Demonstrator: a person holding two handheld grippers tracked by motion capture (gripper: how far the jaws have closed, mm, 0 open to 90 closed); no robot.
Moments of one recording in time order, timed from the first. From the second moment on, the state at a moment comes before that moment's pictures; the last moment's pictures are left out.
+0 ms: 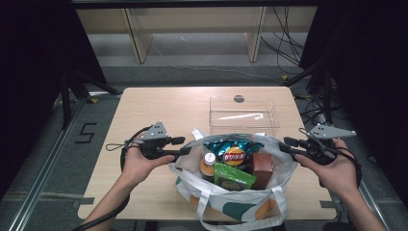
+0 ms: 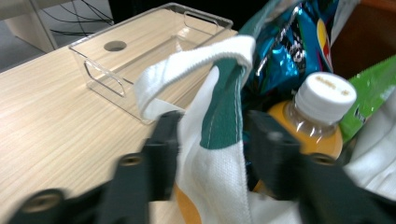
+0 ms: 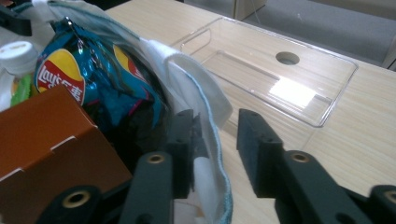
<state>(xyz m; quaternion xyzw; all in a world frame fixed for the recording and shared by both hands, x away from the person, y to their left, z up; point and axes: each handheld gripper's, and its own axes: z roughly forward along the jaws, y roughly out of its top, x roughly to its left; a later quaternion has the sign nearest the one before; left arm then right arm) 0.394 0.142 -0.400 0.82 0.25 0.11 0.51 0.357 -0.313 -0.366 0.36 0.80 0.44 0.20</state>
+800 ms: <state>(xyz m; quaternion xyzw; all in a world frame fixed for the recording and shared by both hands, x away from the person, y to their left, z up) 0.400 0.107 -0.439 0.86 0.25 0.16 0.42 0.349 -0.295 -0.414 0.34 0.85 0.32 0.23</state>
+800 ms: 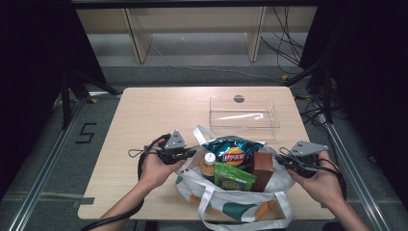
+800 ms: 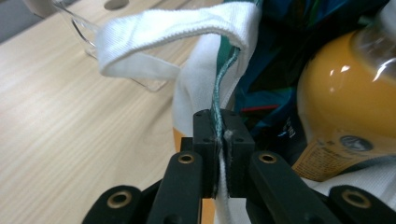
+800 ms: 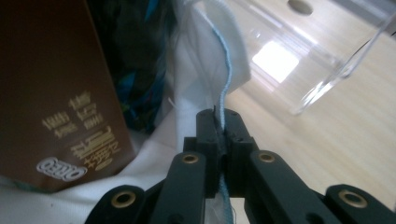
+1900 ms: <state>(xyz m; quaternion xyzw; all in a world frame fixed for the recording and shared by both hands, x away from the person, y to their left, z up) 0.363 0.129 -0.410 0.80 0.28 0.17 0.50 0.348 -0.307 -0.419 0.39 0.81 0.39 0.18</state>
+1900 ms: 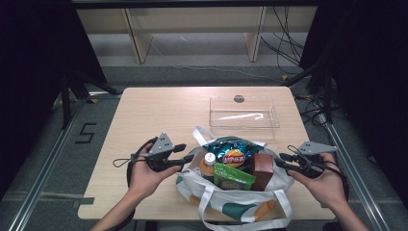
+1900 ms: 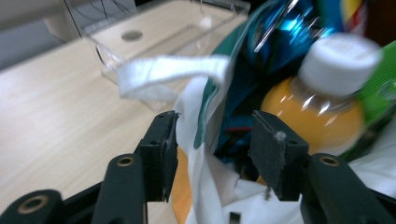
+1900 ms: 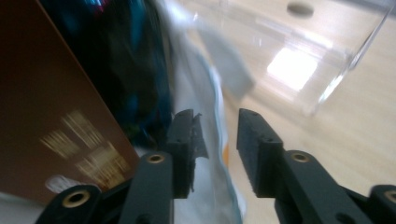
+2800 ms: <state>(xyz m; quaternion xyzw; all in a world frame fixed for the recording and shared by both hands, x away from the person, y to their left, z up) 0.313 0.032 -0.453 0.90 0.13 0.01 0.42 0.345 -0.299 -0.370 0.35 0.79 0.46 0.22</state>
